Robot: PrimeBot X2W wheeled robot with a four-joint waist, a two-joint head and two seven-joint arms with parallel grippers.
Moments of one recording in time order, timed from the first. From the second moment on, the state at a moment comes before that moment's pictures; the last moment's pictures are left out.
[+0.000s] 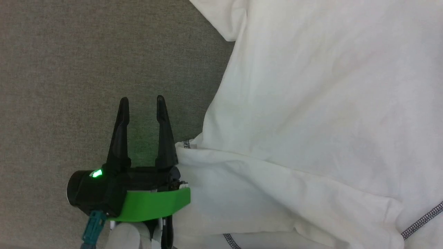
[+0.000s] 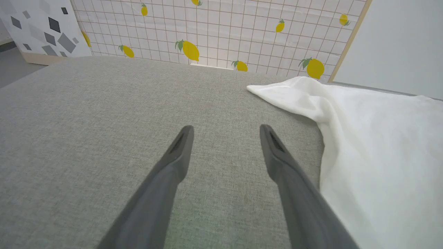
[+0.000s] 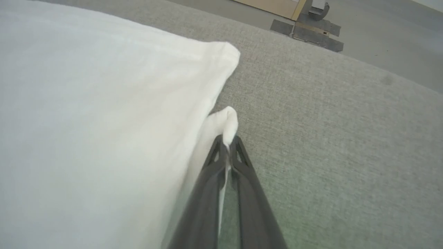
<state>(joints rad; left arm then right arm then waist) -0.09 0.06 -0.27 -0.33 -0.20 0.24 -0.26 -0.82 -0.69 0.11 0.15 0.54 0.13 0.66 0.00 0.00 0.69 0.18</state>
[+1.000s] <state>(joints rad) 0.07 0.08 -0.15 -0.32 -0.20 0.19 -0.26 -0.35 -0.53 -0.58 0.12 0.48 0.13 0.48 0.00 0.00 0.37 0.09</state>
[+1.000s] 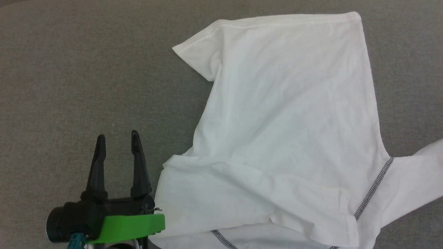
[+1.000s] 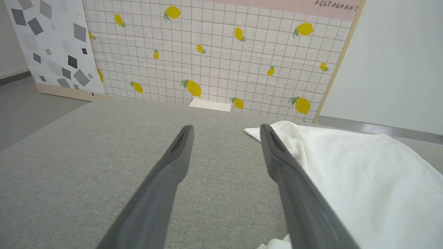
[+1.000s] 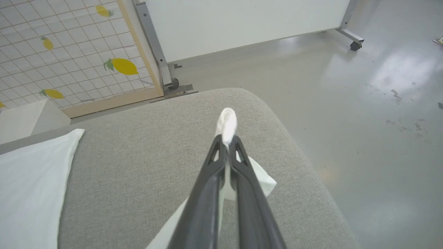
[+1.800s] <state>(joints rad) 0.18 0.11 -0.13 -0.35 -0.23 0.19 -0.23 -0.18 -0.48 -0.67 -0.06 0.48 0.13 0.51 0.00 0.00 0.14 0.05</state>
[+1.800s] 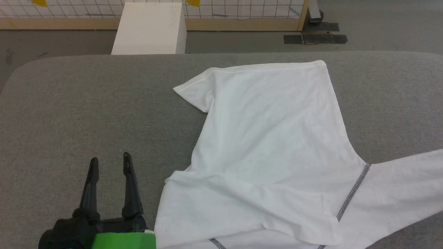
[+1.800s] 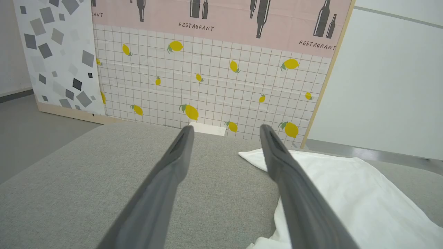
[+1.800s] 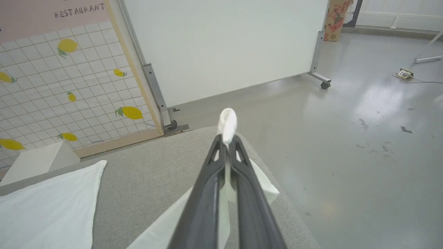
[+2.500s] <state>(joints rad) 0.19 0.12 -0.13 -0.36 -0.25 0.20 -0.22 -0.25 -0.38 -0.01 -0.52 0.58 0.13 0.68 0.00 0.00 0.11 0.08</state>
